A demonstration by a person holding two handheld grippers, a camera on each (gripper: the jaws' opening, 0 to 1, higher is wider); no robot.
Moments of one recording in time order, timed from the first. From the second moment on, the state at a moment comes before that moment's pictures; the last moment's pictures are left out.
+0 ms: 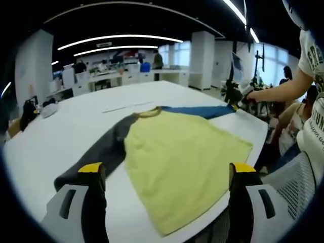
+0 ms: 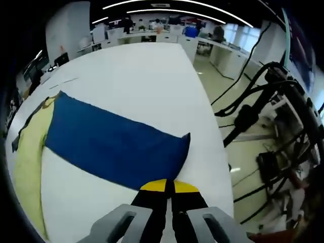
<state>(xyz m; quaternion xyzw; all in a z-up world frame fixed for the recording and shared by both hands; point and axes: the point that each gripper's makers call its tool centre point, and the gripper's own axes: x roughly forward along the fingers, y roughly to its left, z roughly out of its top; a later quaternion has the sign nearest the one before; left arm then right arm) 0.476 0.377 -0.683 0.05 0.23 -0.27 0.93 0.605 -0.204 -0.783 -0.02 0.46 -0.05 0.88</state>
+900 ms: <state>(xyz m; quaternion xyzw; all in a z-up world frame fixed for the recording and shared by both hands) 0.474 0.374 -0.683 0.05 0.23 -0.29 0.93 0.623 -0.188 -0.741 0.01 0.43 -0.04 0.90</state>
